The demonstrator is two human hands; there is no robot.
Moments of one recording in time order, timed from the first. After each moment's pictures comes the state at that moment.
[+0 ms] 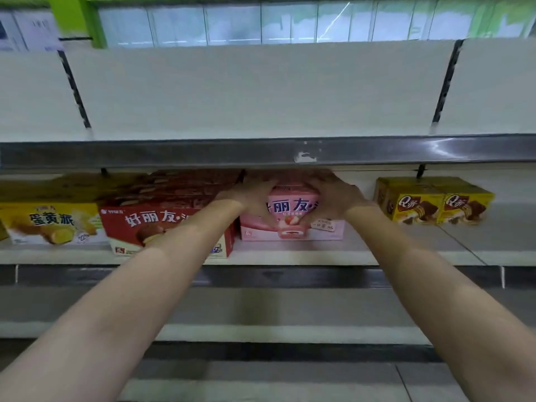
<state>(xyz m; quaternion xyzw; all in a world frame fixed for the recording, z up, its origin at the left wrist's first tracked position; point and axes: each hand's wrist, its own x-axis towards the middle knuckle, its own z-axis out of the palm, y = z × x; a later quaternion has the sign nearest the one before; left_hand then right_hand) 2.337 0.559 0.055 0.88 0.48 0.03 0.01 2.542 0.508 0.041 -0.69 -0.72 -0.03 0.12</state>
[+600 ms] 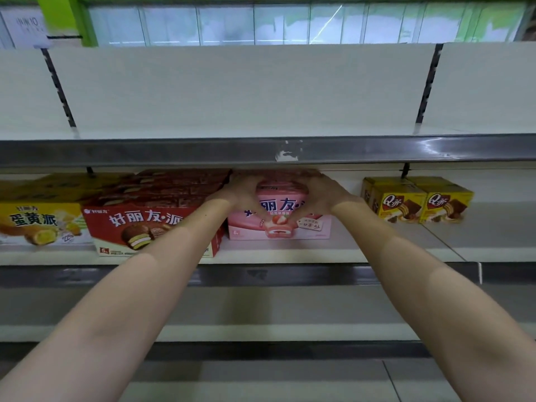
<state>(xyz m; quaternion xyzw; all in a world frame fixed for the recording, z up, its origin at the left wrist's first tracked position) 2.343 0.562 0.055 0.86 0.49 0.10 0.11 2.551 0.510 0.043 -0.65 -0.74 0.01 0.16</state>
